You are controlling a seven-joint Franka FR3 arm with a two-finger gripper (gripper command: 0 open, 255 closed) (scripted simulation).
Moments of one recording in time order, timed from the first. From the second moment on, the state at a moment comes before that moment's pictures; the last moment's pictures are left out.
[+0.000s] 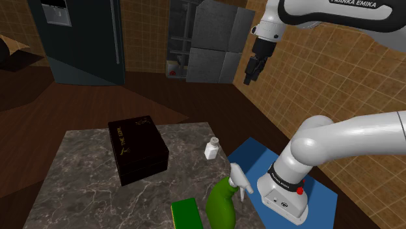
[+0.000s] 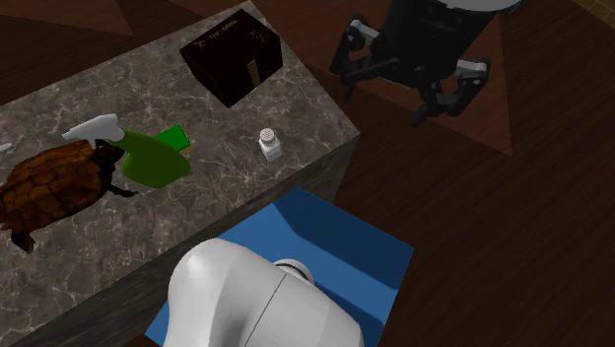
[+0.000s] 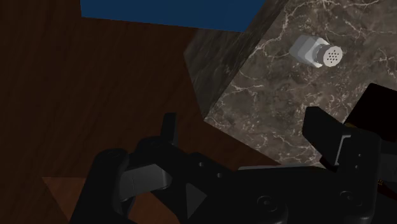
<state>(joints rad) -0.01 -0.83 -0.05 -2.44 0.02 1.59 -0.16</state>
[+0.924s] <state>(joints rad) 0.10 -0.83 0.16 -2.68 0.21 1.82 0.05</state>
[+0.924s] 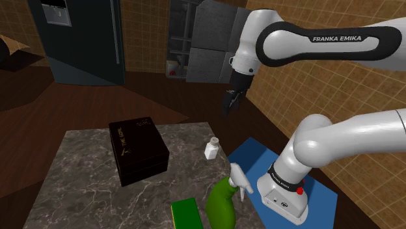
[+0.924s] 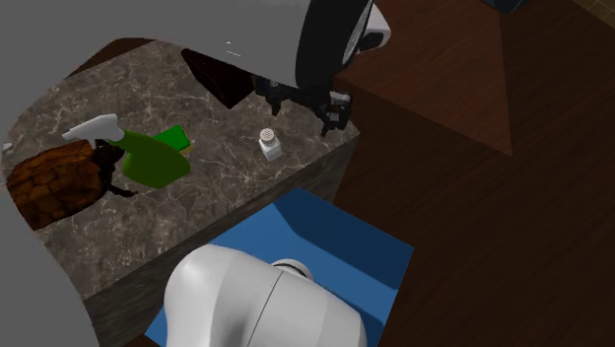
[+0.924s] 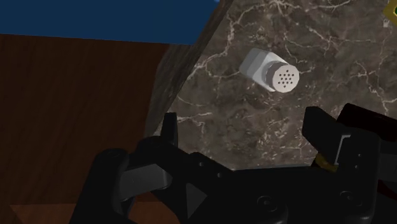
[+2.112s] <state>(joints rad) 0.20 -0.64 0.34 -2.82 0.39 2.14 0.17</state>
